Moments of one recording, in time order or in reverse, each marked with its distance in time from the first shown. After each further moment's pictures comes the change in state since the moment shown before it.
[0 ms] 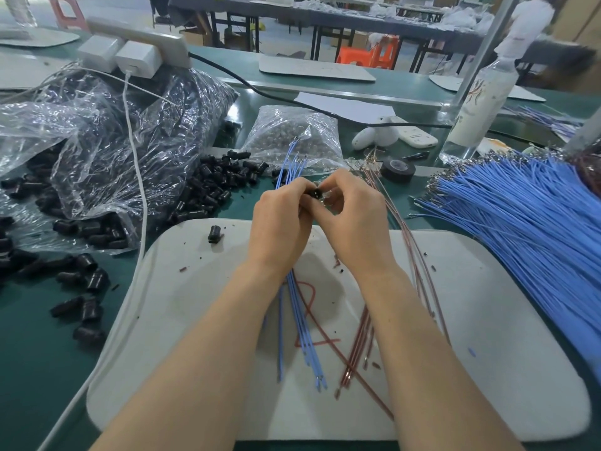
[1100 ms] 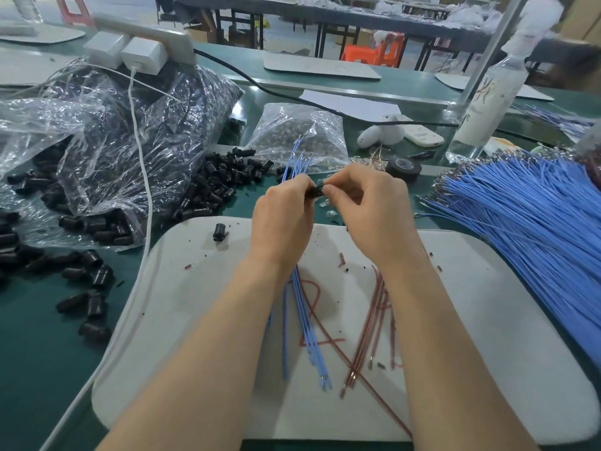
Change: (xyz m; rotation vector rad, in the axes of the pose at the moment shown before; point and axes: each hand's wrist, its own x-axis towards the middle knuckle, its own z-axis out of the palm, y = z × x) left_hand 0.005 -0.003 -0.001 0.150 -0.016 -0.056; right_hand 0.007 -0.012 -0.022 0.037 -0.067 0.003
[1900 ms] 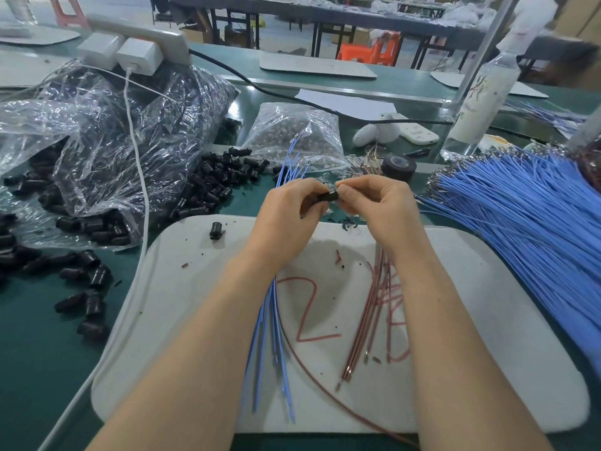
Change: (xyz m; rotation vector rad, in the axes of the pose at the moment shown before) left_hand 0.000 -0.001 -0.002 -0.199 -0.172 0.110; right_hand 0.003 0.034 -0.008 0.418 -0.065 0.270
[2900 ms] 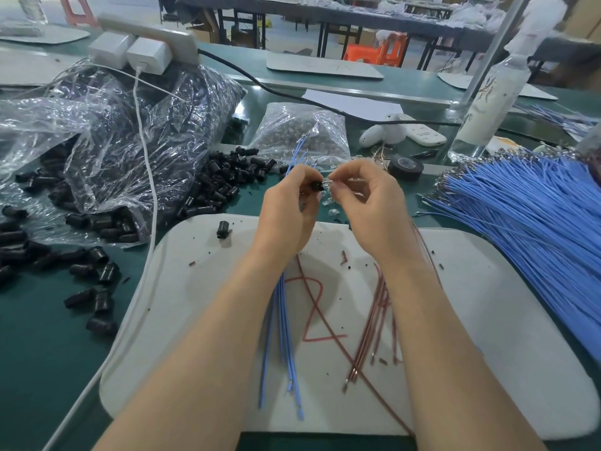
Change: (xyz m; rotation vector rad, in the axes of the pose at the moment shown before) left_hand 0.000 -0.002 0.001 -0.213 0.105 -0.144; right_hand -0.006 -0.011 0.024 -0.135 0.051 -0.202
